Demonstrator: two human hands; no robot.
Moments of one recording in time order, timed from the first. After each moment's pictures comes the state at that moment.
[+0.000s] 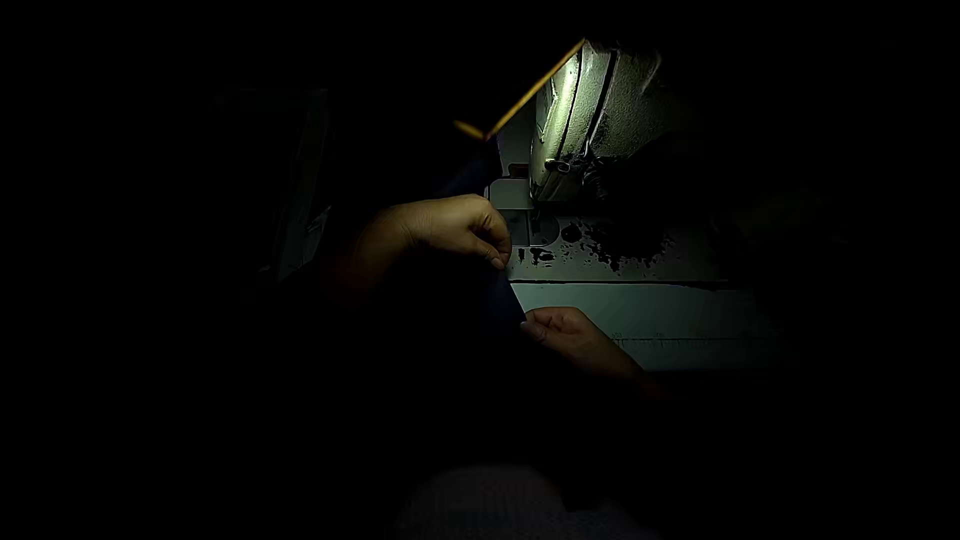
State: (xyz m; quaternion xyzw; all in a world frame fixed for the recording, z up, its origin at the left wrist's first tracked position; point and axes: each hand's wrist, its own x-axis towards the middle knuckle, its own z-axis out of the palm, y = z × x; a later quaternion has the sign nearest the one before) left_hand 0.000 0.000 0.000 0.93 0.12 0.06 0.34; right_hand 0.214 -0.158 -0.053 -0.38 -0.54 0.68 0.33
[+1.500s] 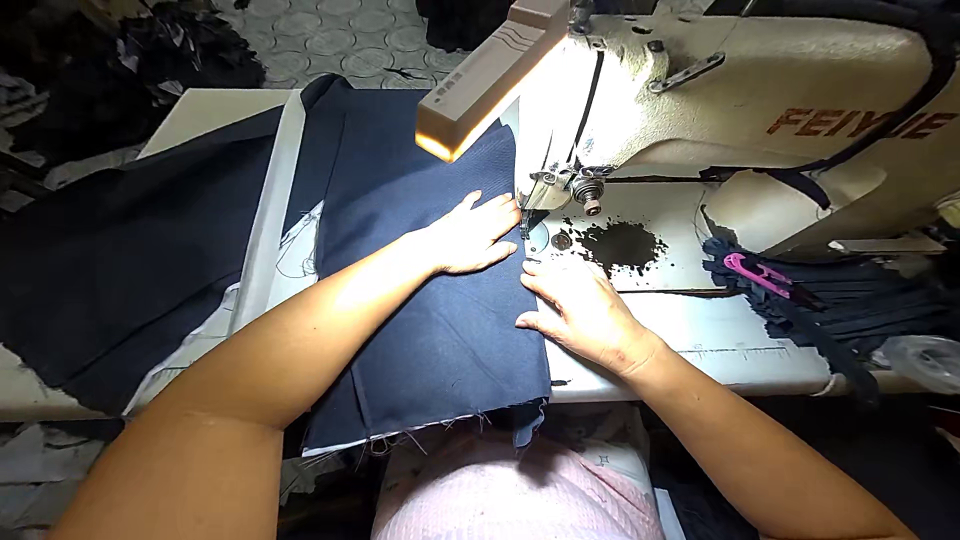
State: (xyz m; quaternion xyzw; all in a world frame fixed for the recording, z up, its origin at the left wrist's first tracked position) left_hand 0.030 0.020 -0.061 0.95 0.28 0.03 0.11; right_hand 0.247 -0.106 -0.071 -0.47 -0.87 0.06 0.17
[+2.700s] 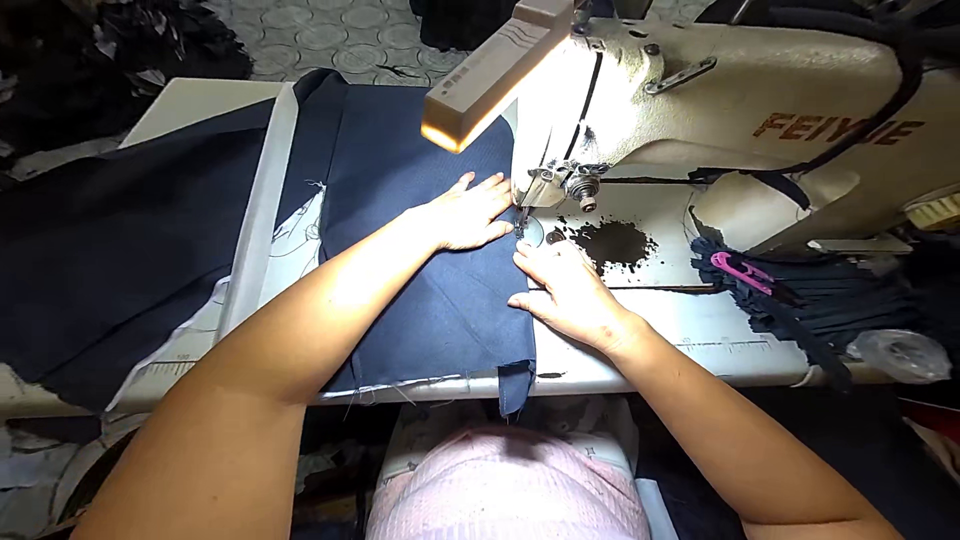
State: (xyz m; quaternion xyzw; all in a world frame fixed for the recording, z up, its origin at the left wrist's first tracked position) left_hand 0.035 0.042 -0.055 0.94 0.32 0.00 0.09; right_hand 0.243 -0.093 -0.071 -0.49 -0.85 0.09 0.16
